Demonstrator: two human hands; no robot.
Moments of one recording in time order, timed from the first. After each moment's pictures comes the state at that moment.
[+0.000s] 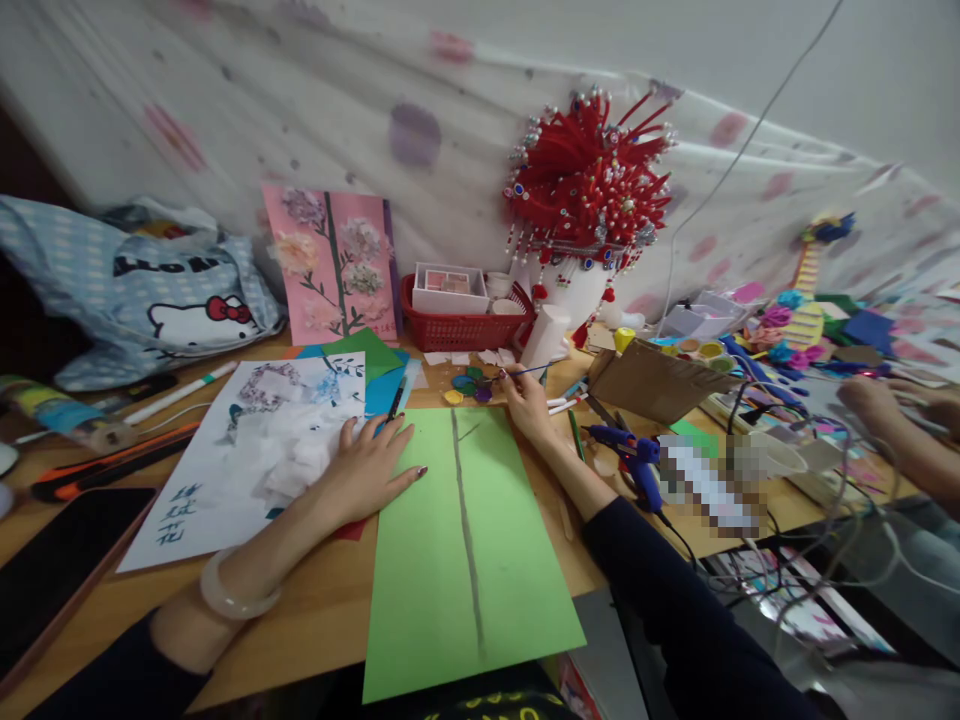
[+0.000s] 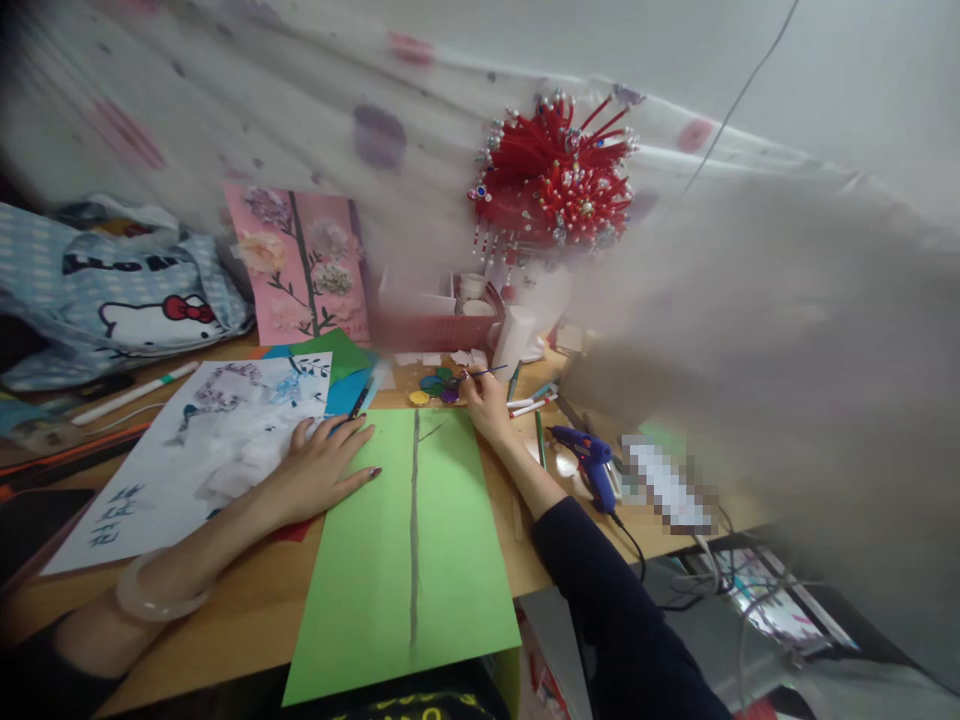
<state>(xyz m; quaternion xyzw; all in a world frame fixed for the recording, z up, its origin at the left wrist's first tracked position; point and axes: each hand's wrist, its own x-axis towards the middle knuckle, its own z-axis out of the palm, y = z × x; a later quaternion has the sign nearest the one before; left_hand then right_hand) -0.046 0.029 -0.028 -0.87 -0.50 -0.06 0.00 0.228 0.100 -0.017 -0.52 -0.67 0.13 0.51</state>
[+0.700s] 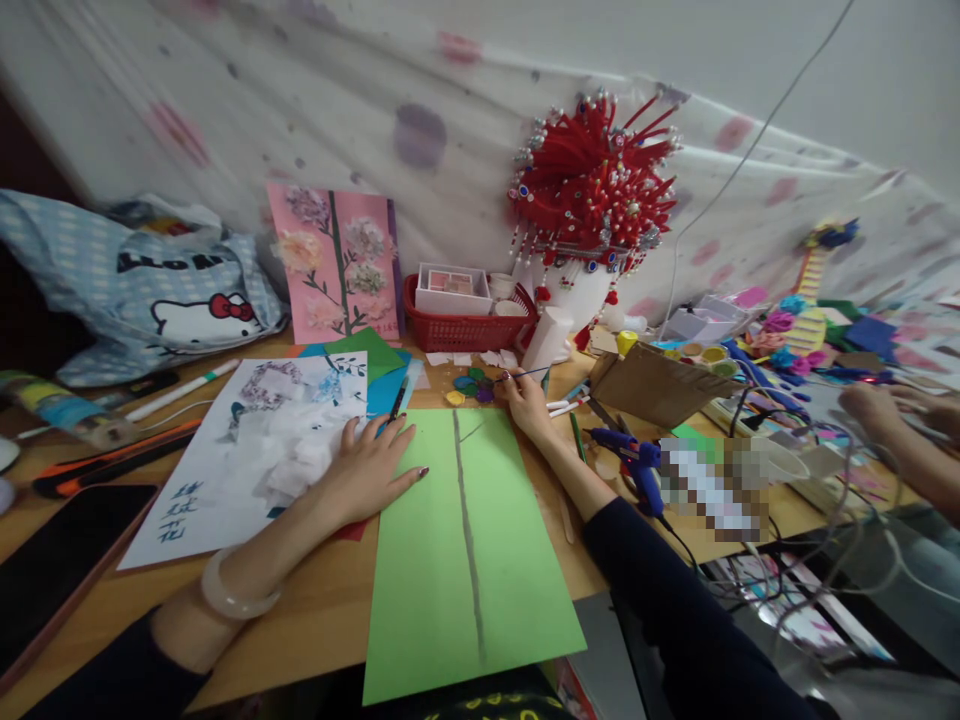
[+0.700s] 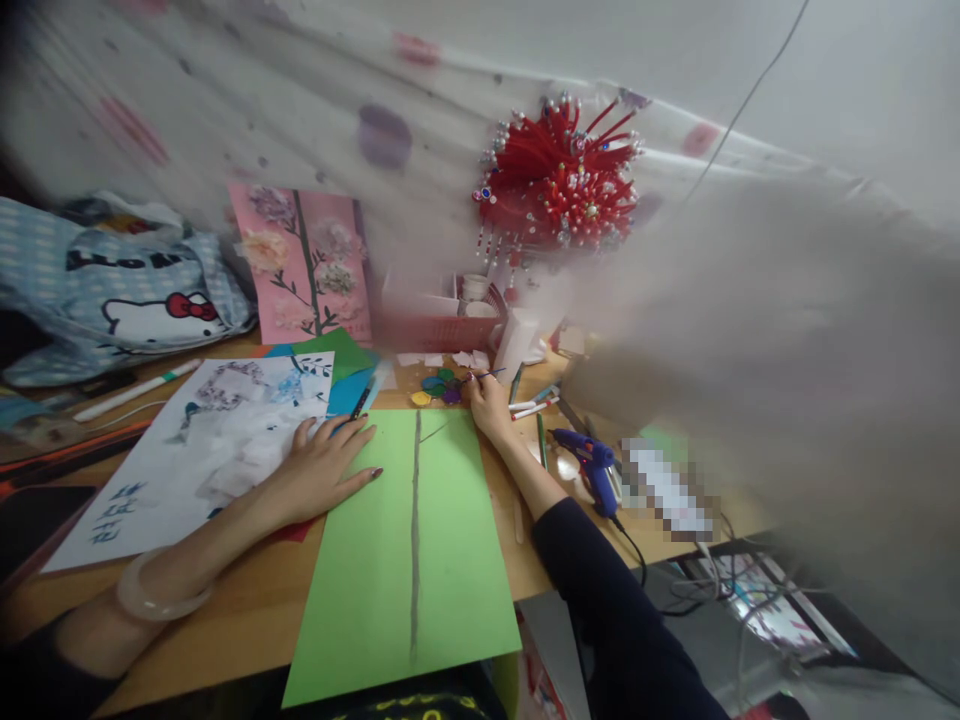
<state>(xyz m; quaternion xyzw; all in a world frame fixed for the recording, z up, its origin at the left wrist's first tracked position) -0.046 0.029 -0.028 -0.87 -0.49 -0.06 0.00 0.239 0.116 -0.033 -0.56 -0.67 0.12 0.47</state>
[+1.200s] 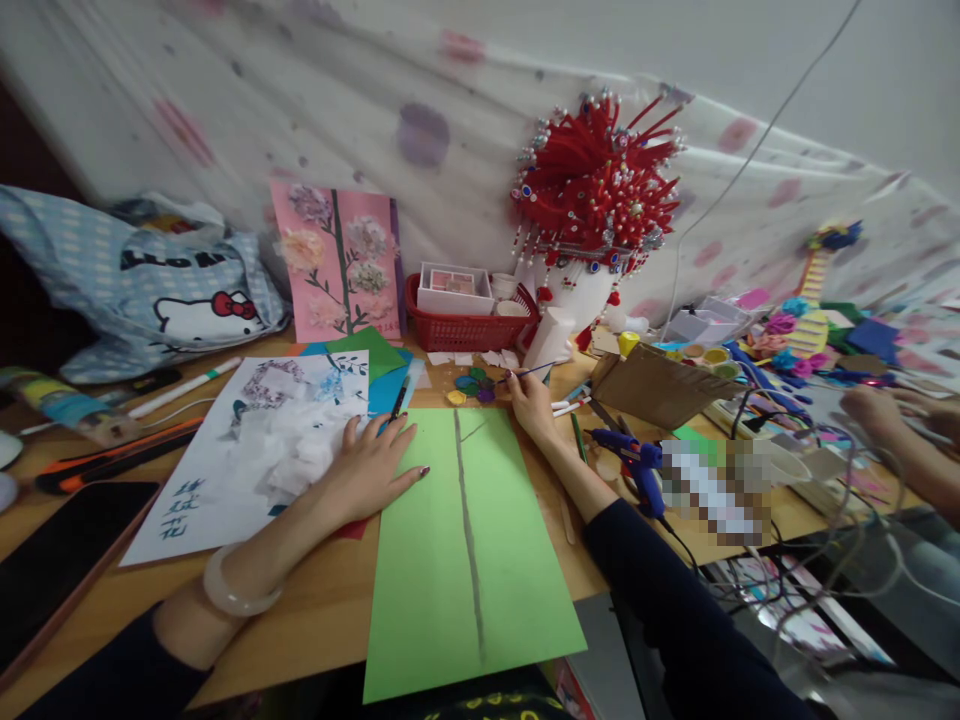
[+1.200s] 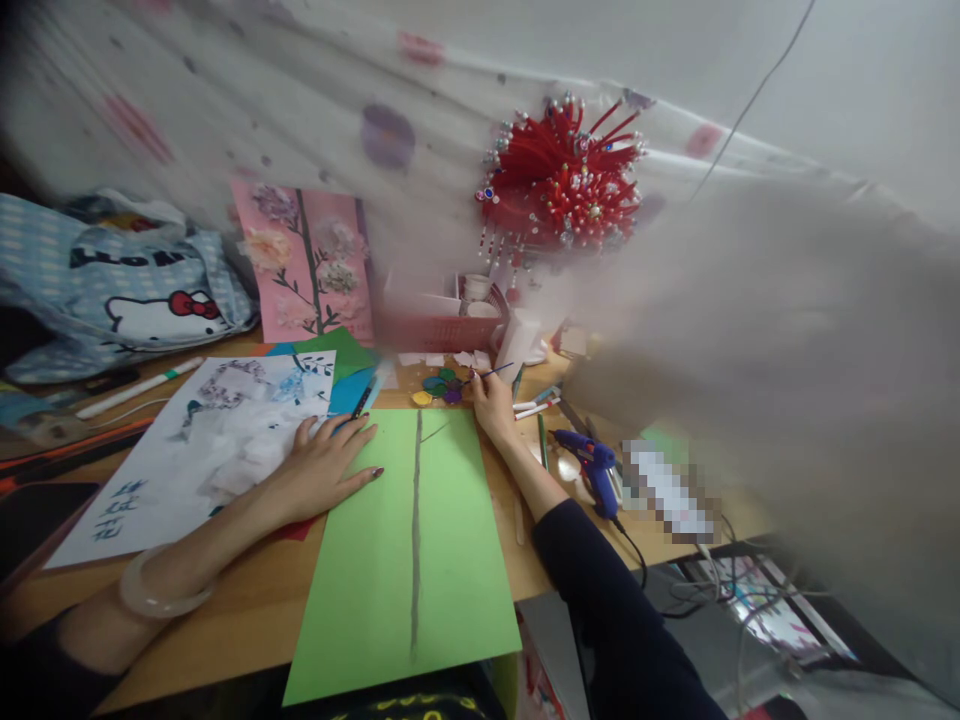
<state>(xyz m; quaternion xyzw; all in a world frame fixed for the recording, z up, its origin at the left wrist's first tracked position) -0.046 0.030 -0.029 -0.87 -0.49 -0.06 0.00 0.240 0.116 -0.033 -0.57 -0.64 0.12 0.49</state>
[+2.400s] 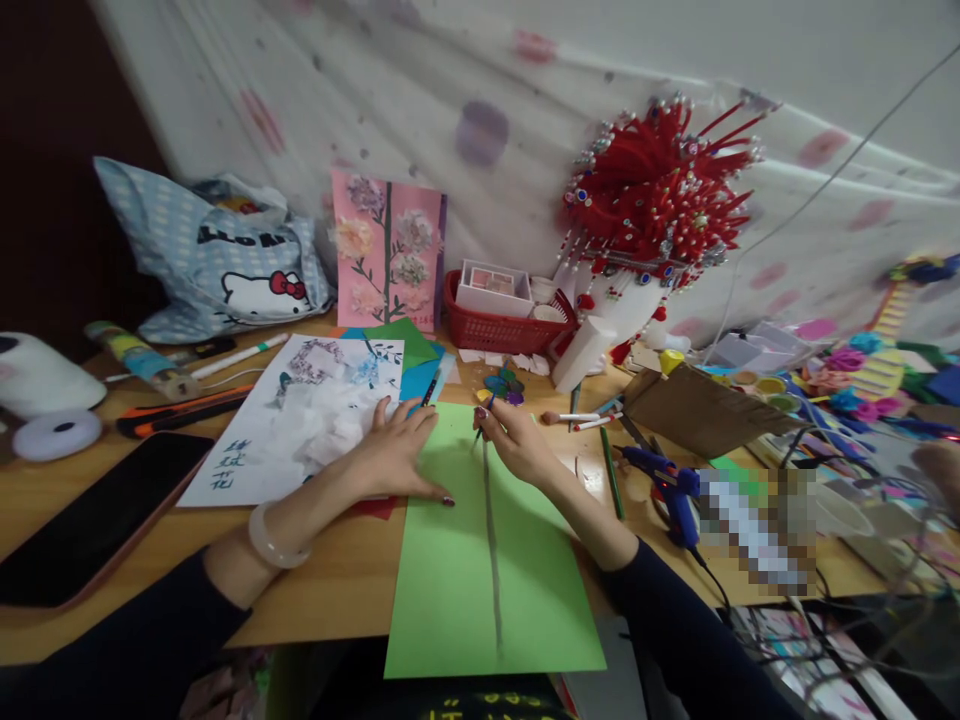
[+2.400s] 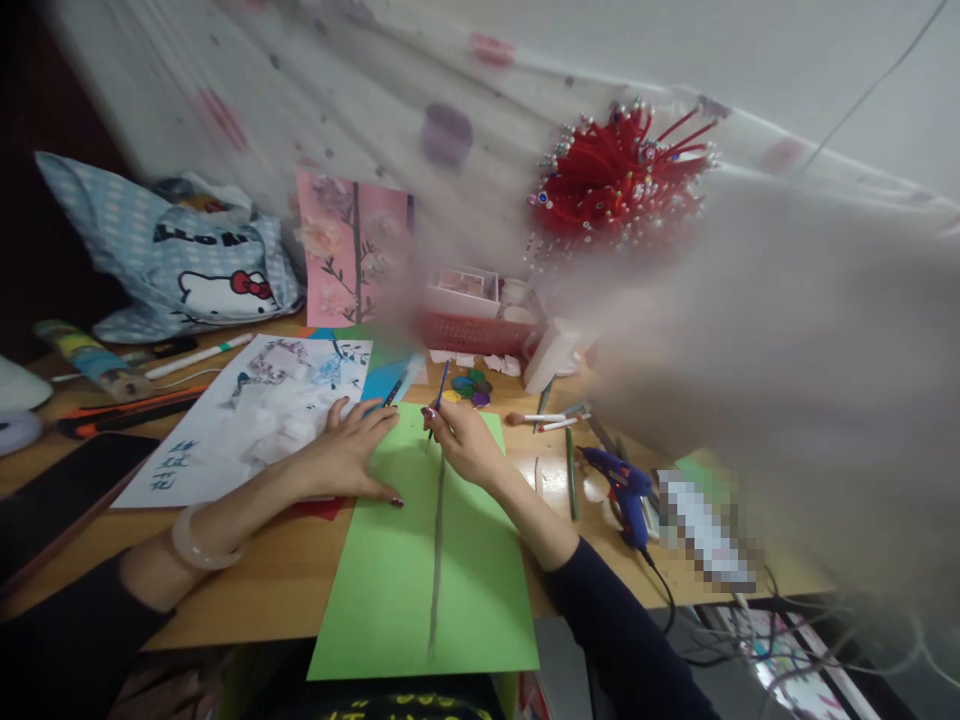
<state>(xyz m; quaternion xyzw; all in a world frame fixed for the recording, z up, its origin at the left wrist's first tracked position) -0.052 0.032 -0.019 -0.87 -0.48 -0.07 -0.09 0.160 0.043 0.016 -0.40 -0.83 0.21 0.33</state>
